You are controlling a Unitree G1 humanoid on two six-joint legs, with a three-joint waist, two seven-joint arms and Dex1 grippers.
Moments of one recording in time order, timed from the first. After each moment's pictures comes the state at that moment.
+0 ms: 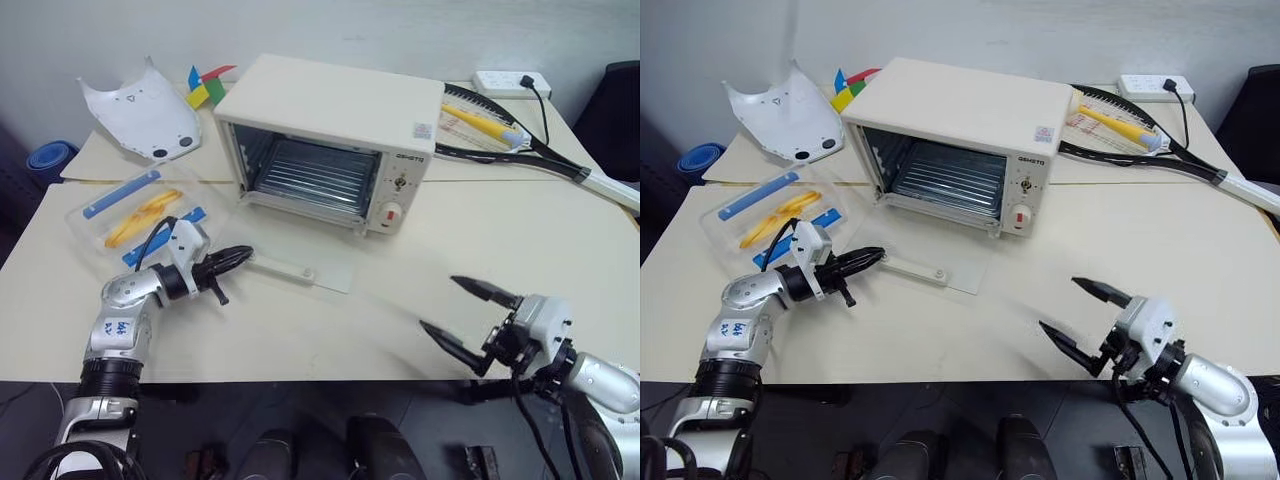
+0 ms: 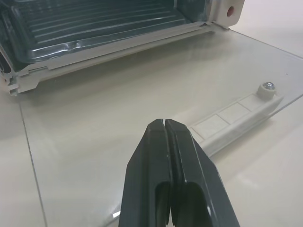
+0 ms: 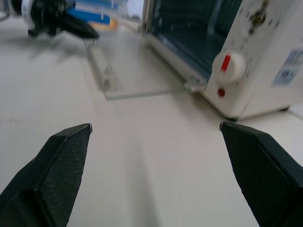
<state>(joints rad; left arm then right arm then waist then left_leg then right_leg) -0.40 0.55 0.11 0.29 -0.31 0.06 -0.88 0.20 -0.58 -0.26 -0.43 0.48 0.02 0.88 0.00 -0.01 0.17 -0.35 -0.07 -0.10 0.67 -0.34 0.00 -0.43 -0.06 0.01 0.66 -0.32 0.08</state>
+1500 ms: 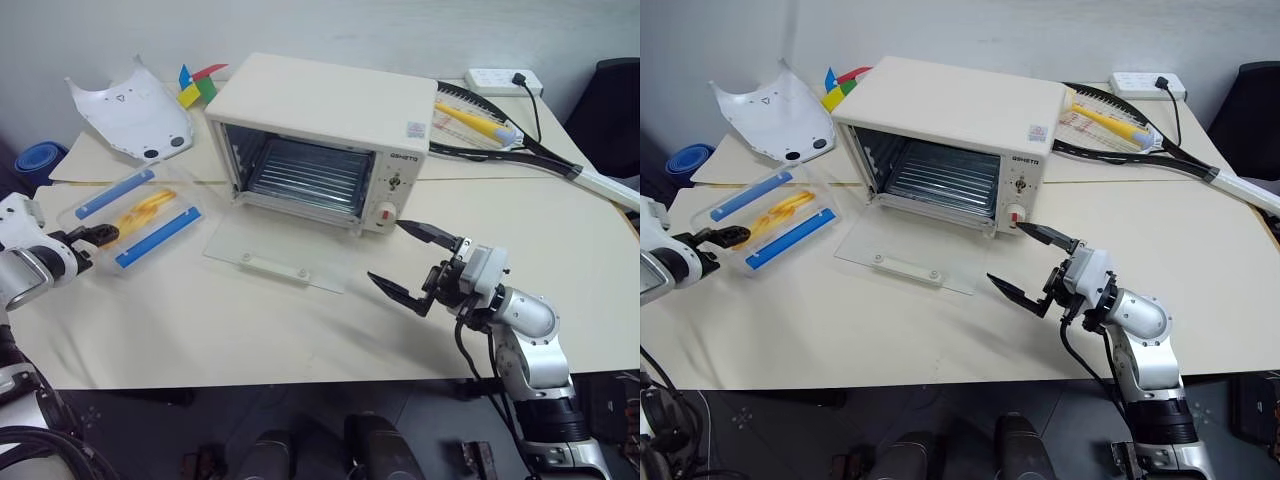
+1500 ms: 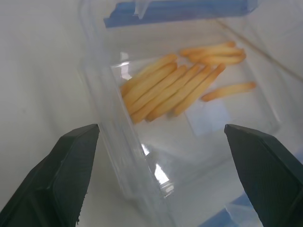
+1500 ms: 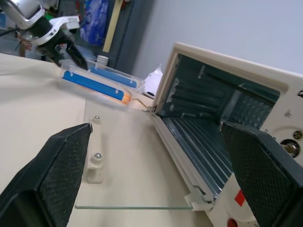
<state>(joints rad) -0.61 0.86 0.55 0.44 -0.74 1.15 0.07 -0.25 -0.42 -0.04 -0.08 0.38 -0.27 0.96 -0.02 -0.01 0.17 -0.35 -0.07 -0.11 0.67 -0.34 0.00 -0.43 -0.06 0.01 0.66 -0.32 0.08</state>
